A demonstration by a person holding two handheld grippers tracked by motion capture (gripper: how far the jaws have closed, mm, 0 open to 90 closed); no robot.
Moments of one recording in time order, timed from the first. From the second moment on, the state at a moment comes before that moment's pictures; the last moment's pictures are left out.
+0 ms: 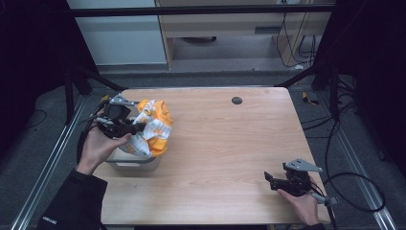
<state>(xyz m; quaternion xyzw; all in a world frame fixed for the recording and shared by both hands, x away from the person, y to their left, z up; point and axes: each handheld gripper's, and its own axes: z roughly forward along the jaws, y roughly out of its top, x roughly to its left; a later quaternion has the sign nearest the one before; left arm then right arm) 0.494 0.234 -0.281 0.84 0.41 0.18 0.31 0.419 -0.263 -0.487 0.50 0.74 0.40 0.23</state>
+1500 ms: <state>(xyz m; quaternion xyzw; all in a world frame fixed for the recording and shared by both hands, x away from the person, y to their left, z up) 0.481 0.134 -0.338 0.91 0.29 0.11 0.29 0.421 -0.268 -0.488 0.49 0.74 0.38 0.25</state>
